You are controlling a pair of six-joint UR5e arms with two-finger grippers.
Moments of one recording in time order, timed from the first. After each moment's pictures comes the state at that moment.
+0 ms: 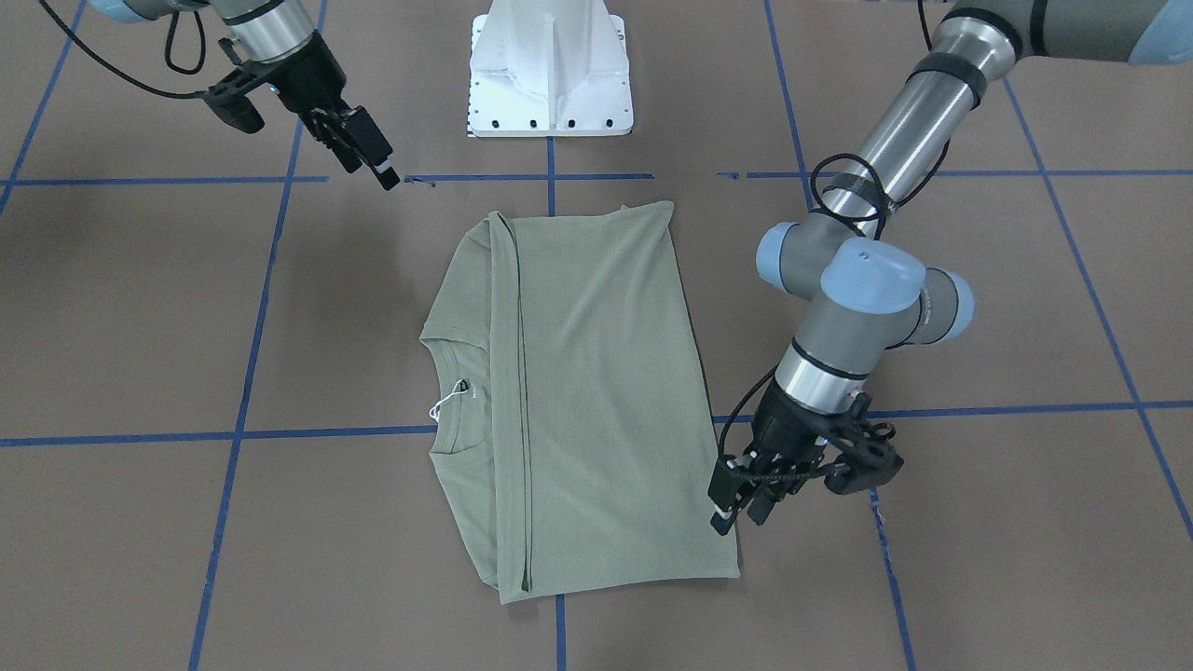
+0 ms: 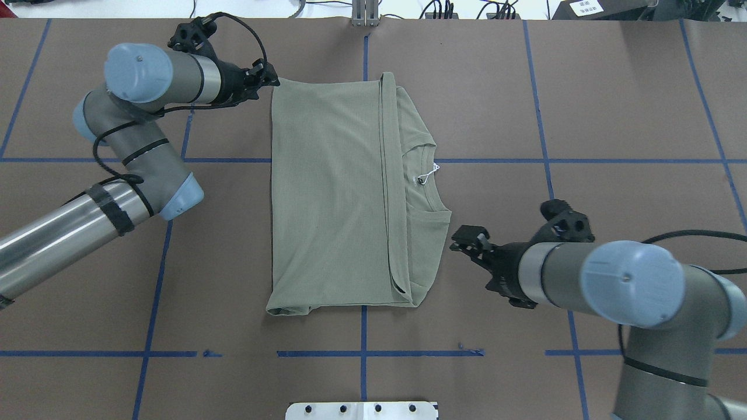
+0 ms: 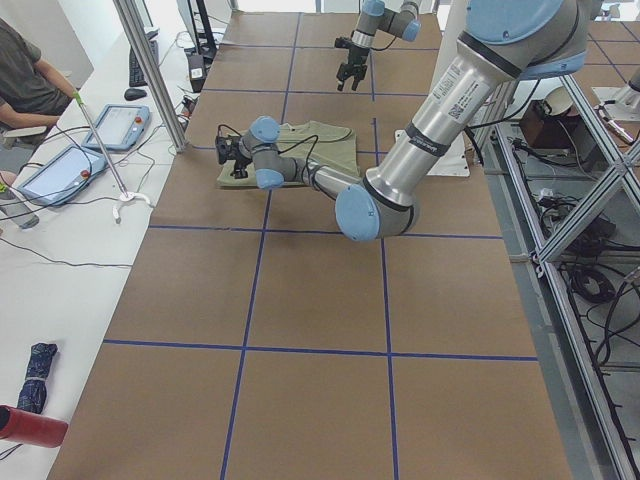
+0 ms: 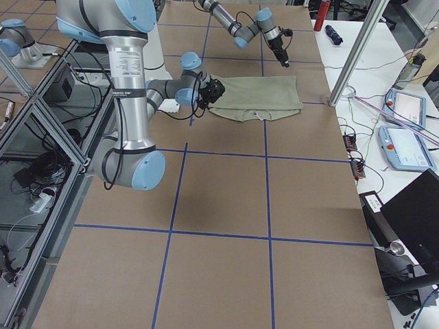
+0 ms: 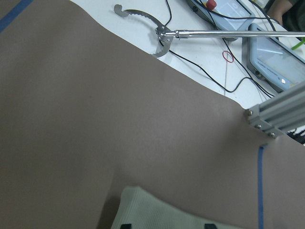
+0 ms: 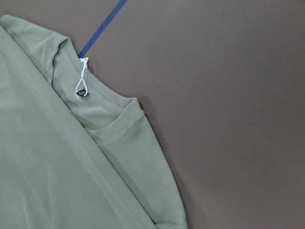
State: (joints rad) left arm -0.82 -2.20 -1.22 -2.57 -1.81 -1.54; right arm 0.36 -1.34 2.12 -1.30 1.60 2.10
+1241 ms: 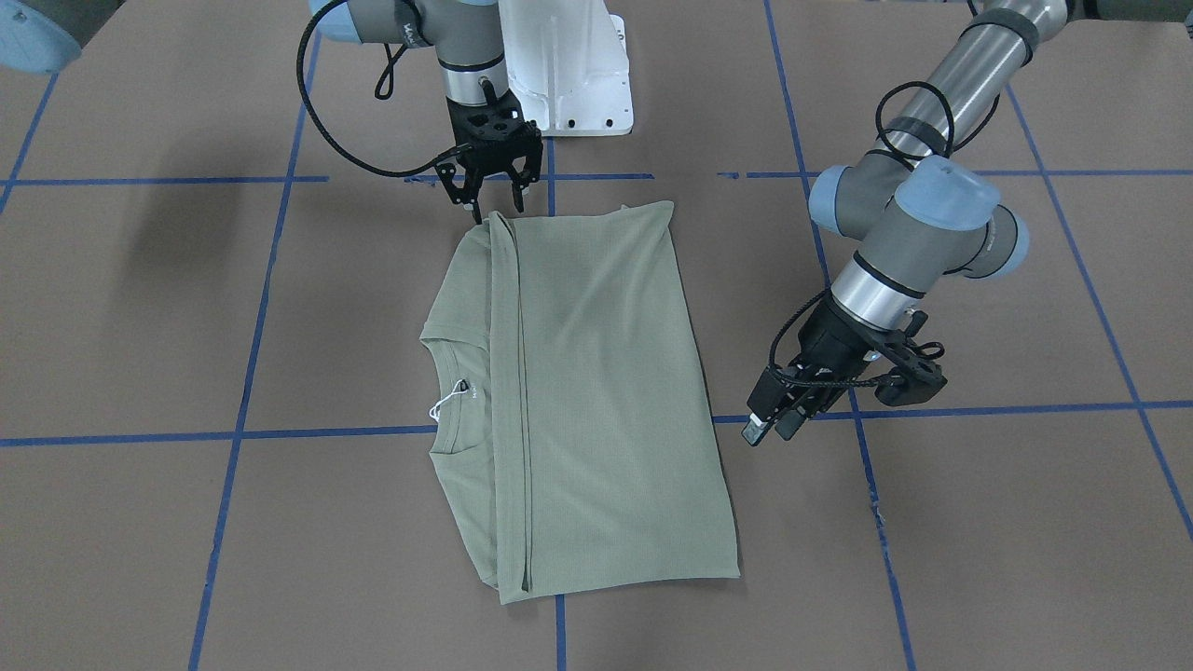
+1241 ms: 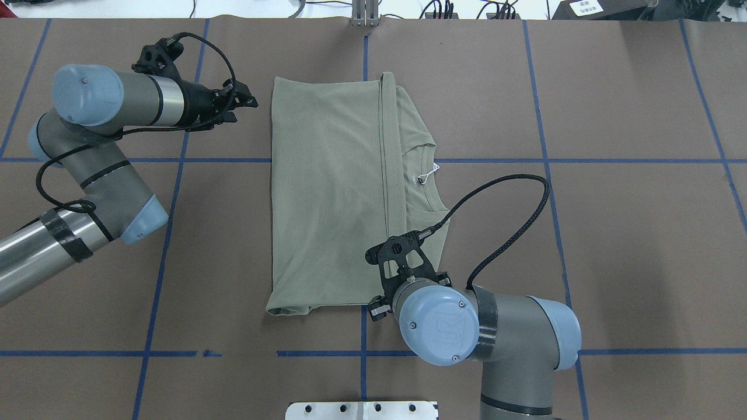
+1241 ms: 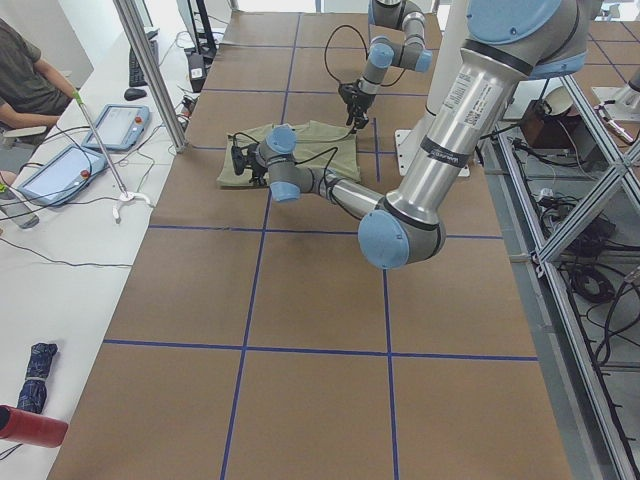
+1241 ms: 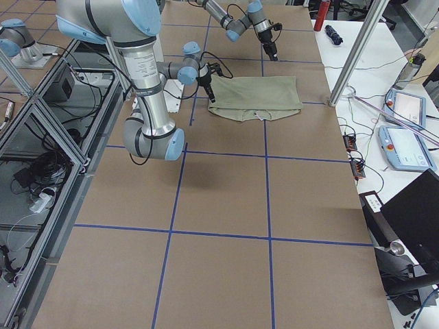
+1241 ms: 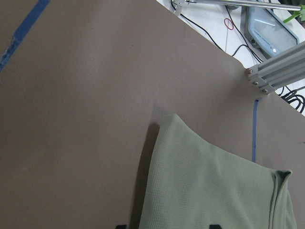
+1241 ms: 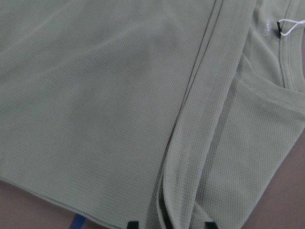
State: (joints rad) left arm -0.82 -2.07 -1.36 -2.57 -1.85 -1.59; right arm 0.19 -1.05 1.90 -1.57 1.42 1.03
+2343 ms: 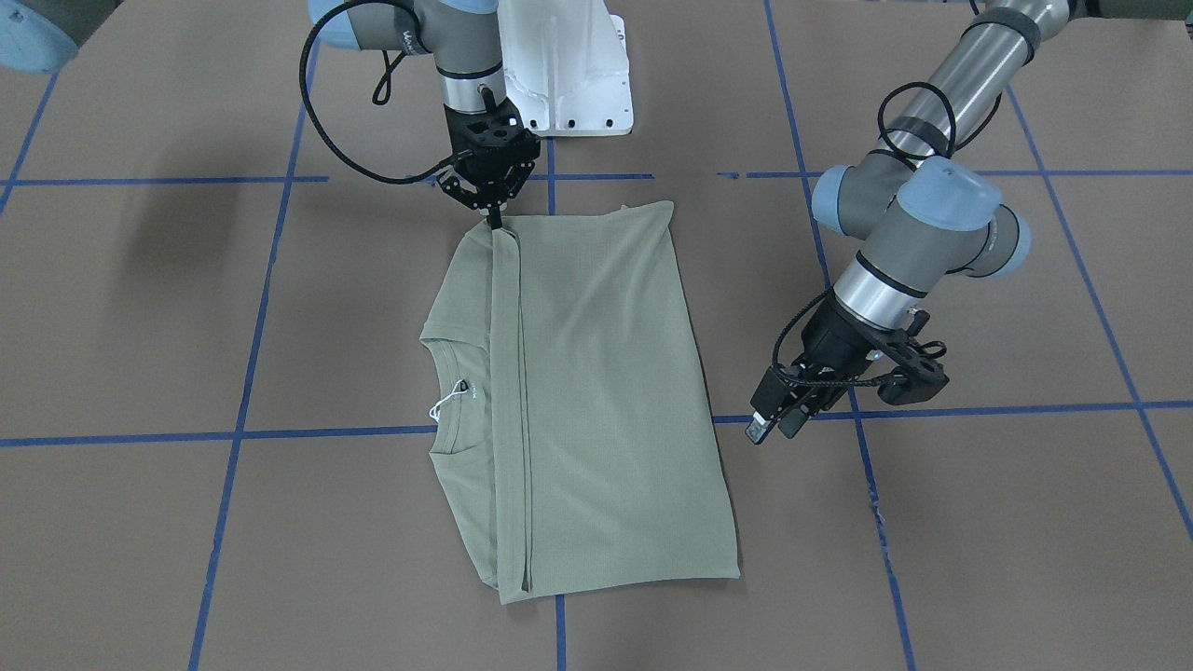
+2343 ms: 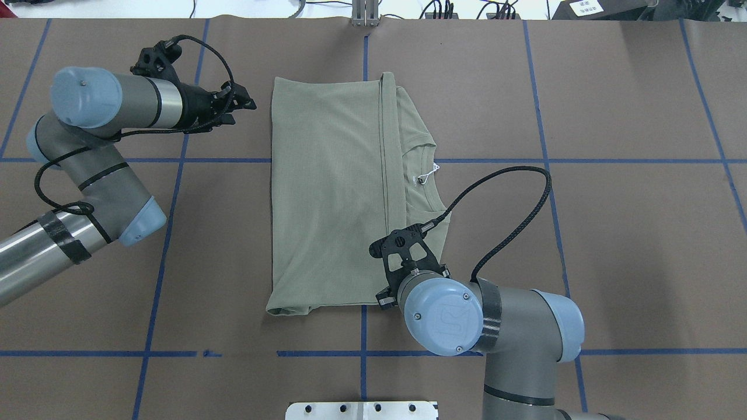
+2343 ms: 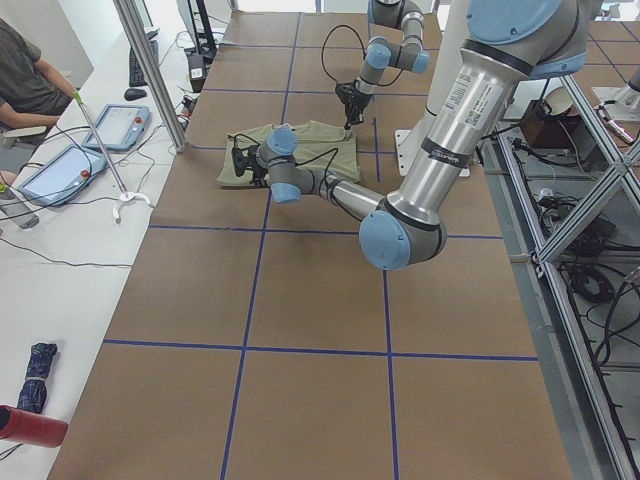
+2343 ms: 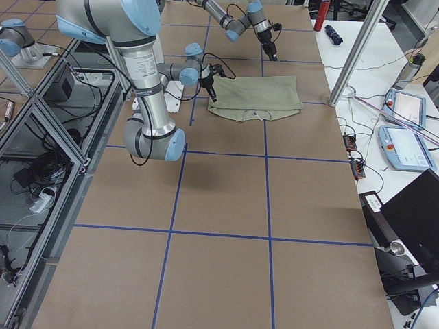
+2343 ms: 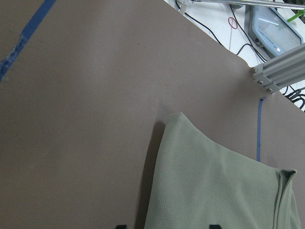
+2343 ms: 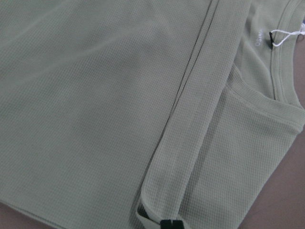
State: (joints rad) left arm -0.82 -2.07 -1.36 -2.57 -1.85 -1.59; right arm 0.23 -1.07 1.90 -1.56 1.42 1.00
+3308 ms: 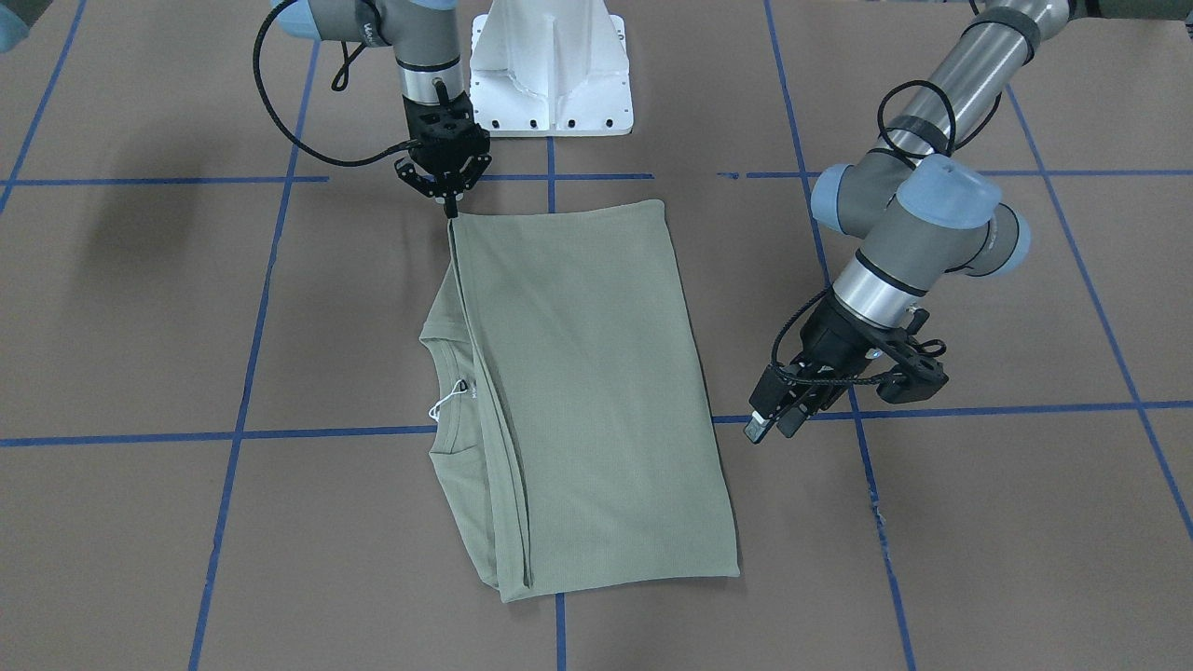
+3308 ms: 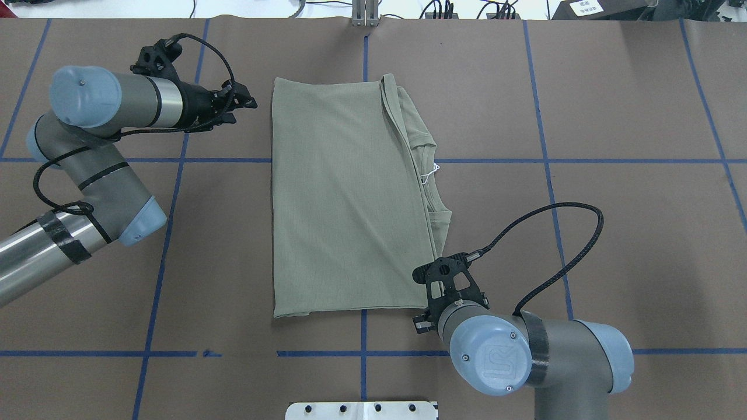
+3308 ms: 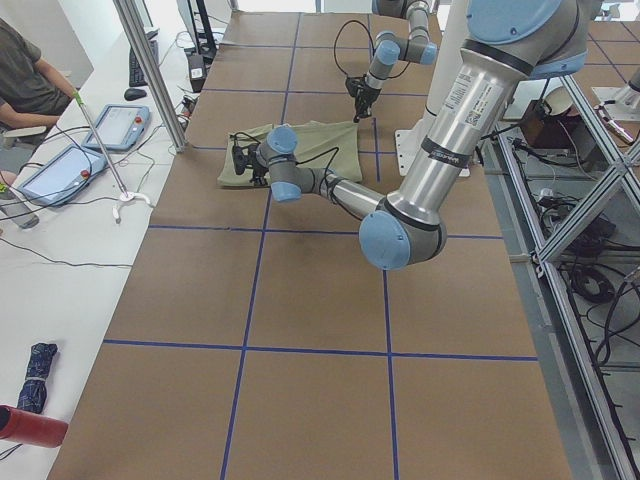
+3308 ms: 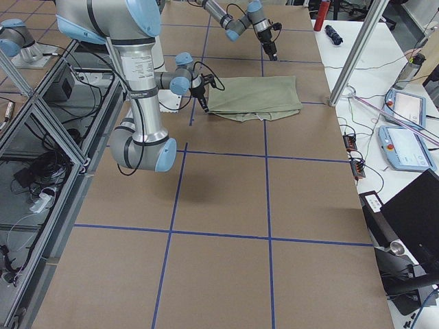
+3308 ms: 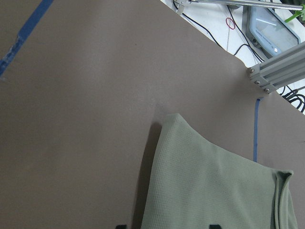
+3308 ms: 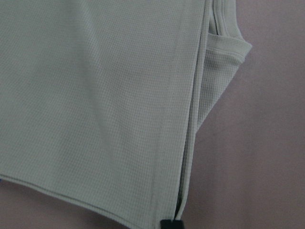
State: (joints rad) left arm -0.82 -2.07 -1.37 -2.57 -1.85 -1.59; right arm 0.16 -1.22 2.00 -1.56 1.37 1.14
